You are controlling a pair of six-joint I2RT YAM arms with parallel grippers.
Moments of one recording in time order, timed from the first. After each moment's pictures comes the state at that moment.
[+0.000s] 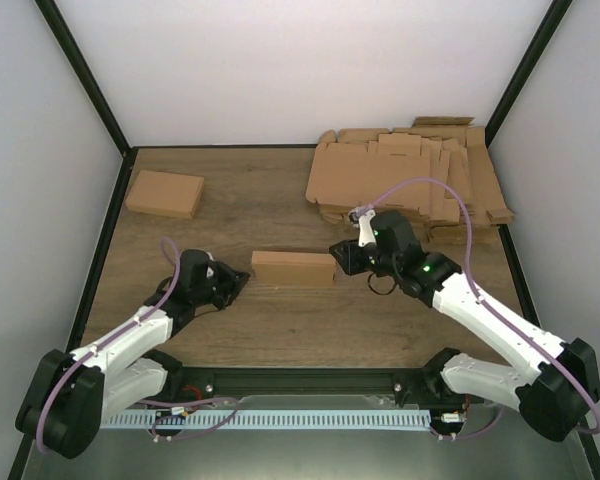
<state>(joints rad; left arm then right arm) -0.42 1.02 0.33 0.03 0.31 -1.44 0.67 1.07 0.84 -0.41 -0.12 0.44</state>
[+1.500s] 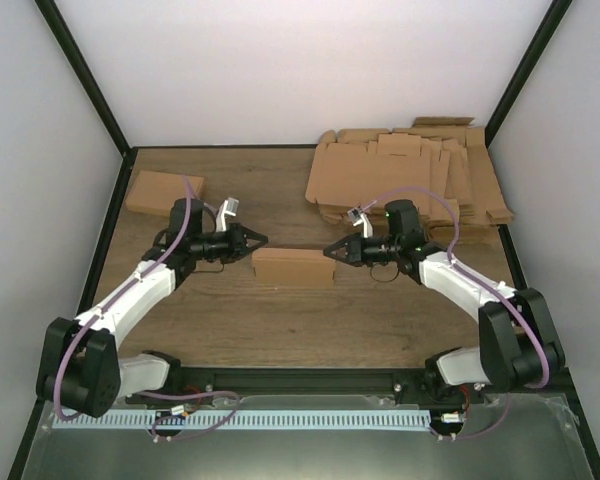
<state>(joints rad) -0.30 1.24 0.75 -0.07 0.80 -0.81 0.35 1.34 0.73 -0.02 -0.93 0.60</state>
